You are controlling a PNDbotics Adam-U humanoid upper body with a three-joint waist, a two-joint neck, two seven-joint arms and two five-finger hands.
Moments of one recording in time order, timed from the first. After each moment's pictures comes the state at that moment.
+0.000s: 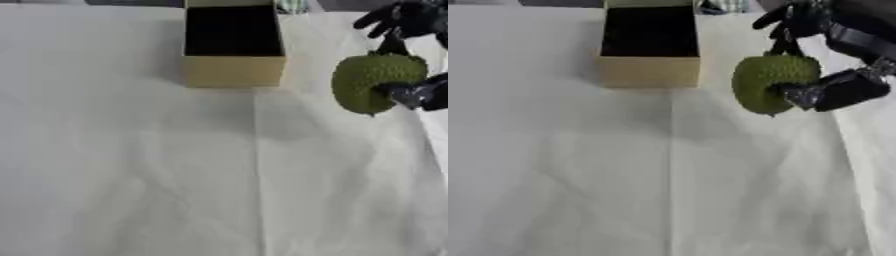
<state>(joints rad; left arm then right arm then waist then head) -0.33 0.40 0.42 -1.97 0.12 -0.34 0.15 -0.84 -0.78 0.25 -1.64 0.17 -0.48 0.44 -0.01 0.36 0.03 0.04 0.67</state>
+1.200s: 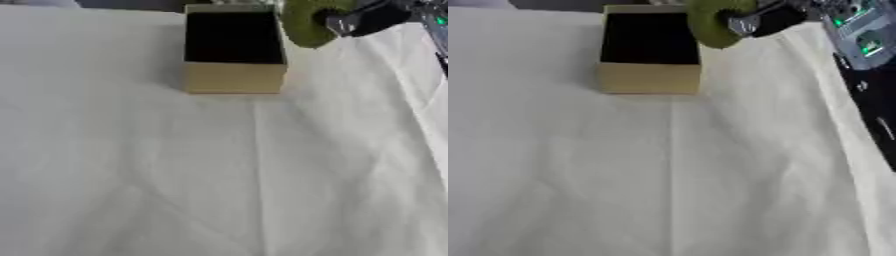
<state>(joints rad) -0.36 0.40 0.42 -1.97 0.14 -0.35 0.13 -1.20 -0.50 0.15 -1.08 0.32 -0.55 0.46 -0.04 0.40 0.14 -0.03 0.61</state>
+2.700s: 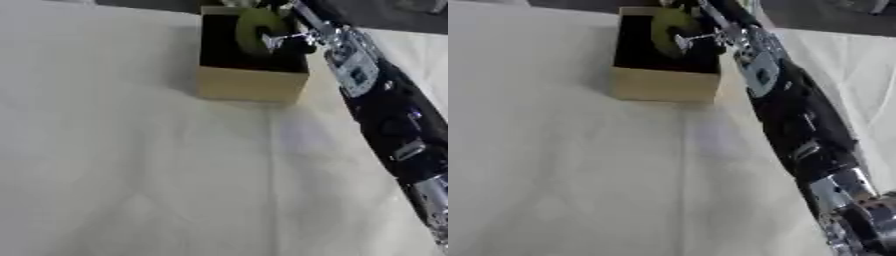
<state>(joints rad) -0.39 0.40 0.40 -1.96 0.17 -0.35 0.08 -1.28 -0.28 0.01 -0.74 0.88 -0.49 0.06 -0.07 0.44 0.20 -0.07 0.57</state>
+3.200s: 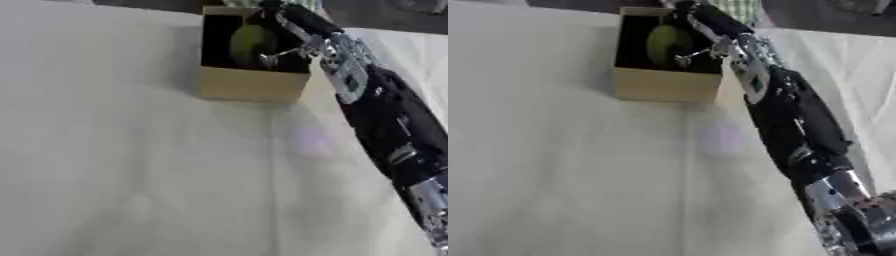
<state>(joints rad) -0.40 0.39 0.40 -1.95 0.18 -0.35 0.07 -1.28 -0.28 0.01 -0.74 1.06 -0.51 0.14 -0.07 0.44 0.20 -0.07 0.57</state>
